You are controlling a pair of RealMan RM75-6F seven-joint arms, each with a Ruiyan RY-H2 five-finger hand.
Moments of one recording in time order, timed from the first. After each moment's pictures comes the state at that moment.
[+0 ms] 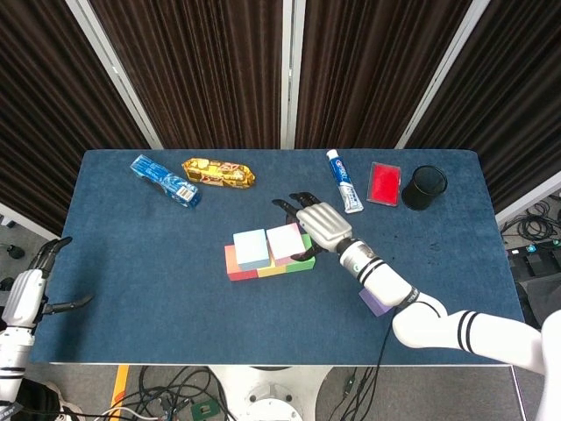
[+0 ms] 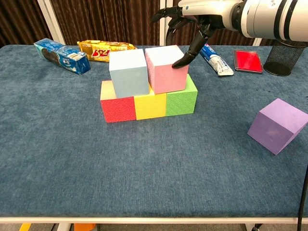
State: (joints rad) left arm -0.16 -1.29 -0.06 -1.27 1.50 1.43 -0.64; right arm 1.02 -1.36 0.24 -1.56 -1.04 0.71 -0.05
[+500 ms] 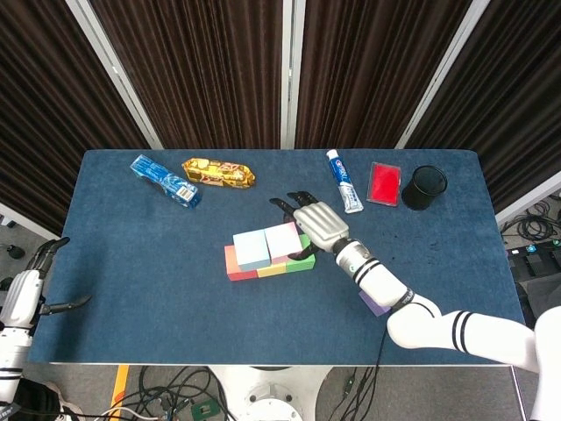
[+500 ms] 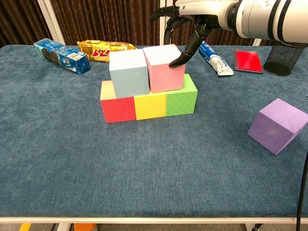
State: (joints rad) left arm -0.16 -1.29 -0.06 -1.24 1.51 1.44 -0.67; right arm 1.03 -1.38 0.24 -1.57 -0.99 0.73 -0.11
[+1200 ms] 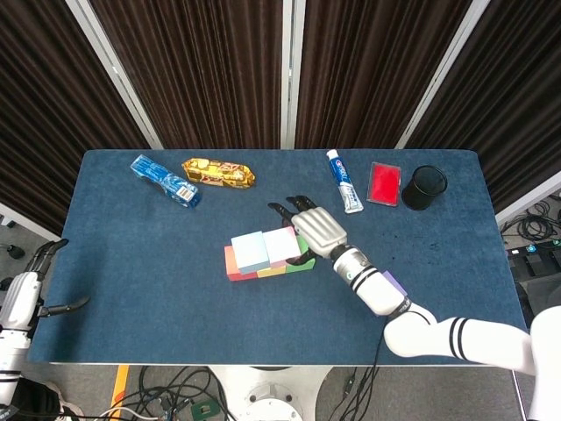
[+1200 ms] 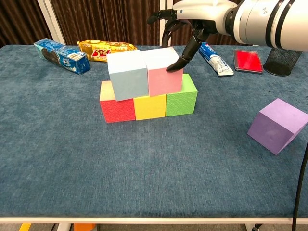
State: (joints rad) left arm -0.15 -1.30 -0.05 -1.22 1.52 1.45 -0.70; right arm 1.02 -1.40 0.23 -1.62 -0.94 0.80 -0.19
